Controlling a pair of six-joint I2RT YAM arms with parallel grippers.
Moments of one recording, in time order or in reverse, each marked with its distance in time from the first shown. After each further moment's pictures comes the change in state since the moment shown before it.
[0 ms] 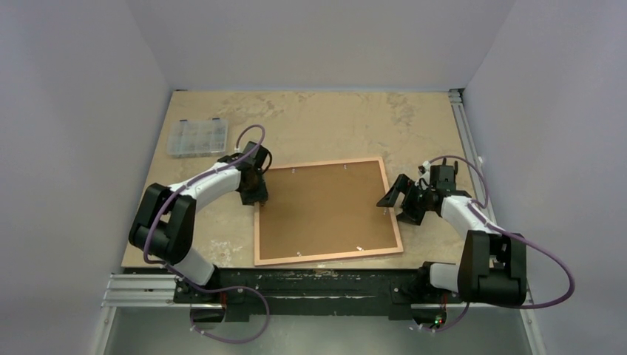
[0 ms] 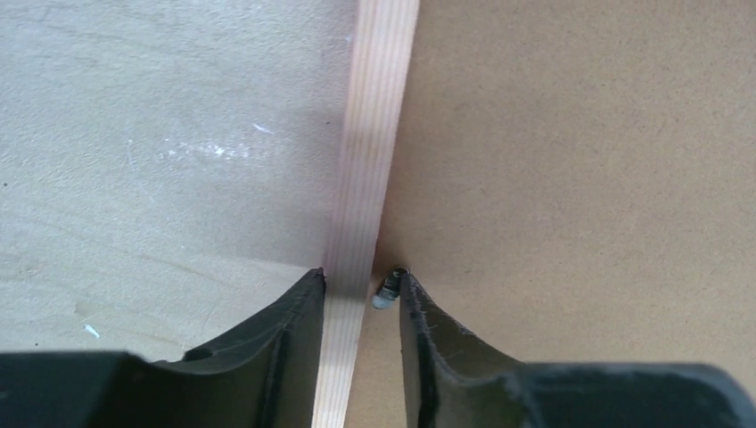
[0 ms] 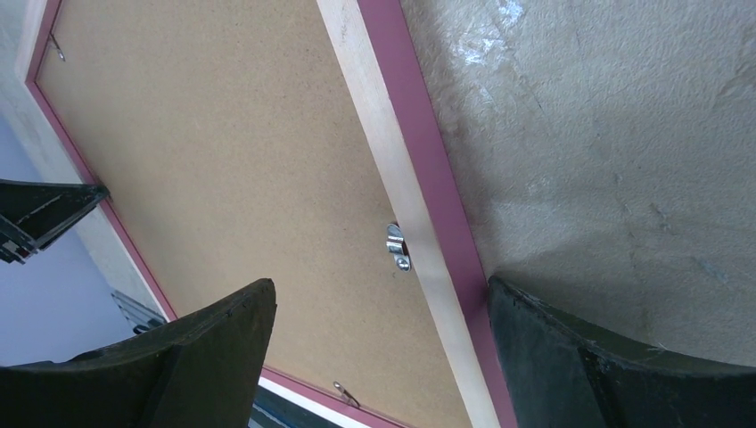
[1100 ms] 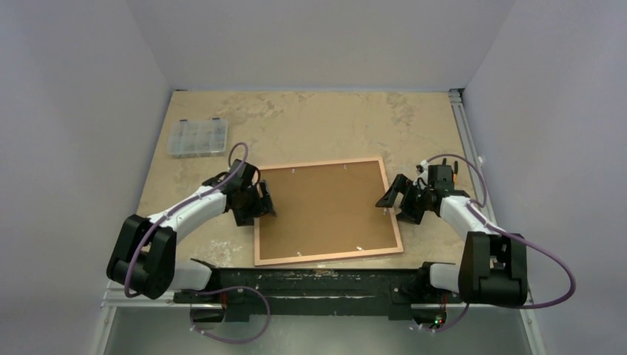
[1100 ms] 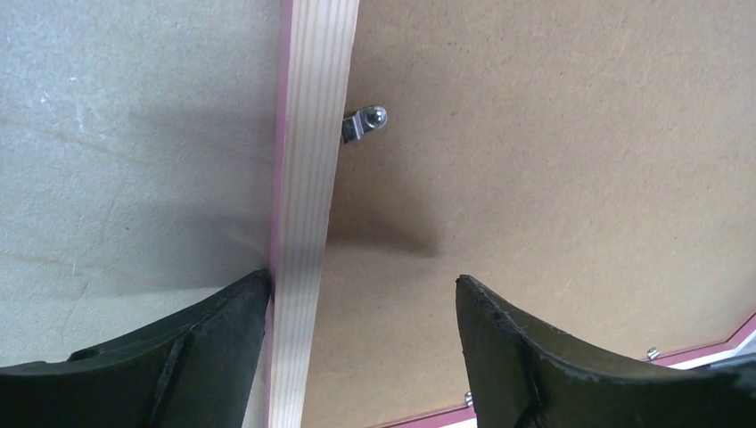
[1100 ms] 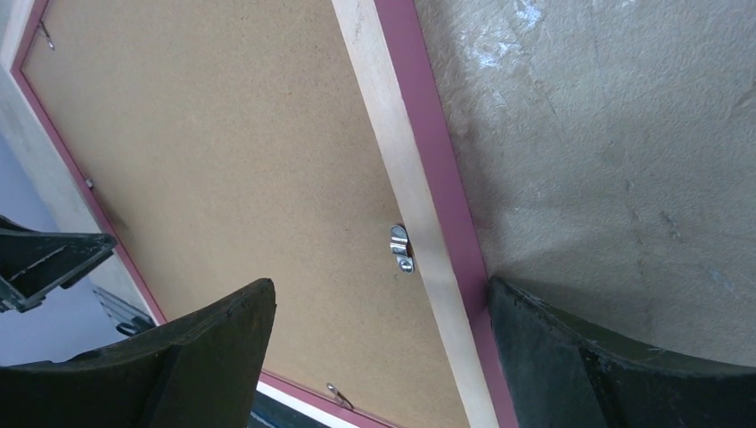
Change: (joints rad) left arm 0.018 -0.245 -0.243 0.084 0.232 -0.097; right arm 0.016 -0.001 -0.002 0.009 -0.005 -0.012
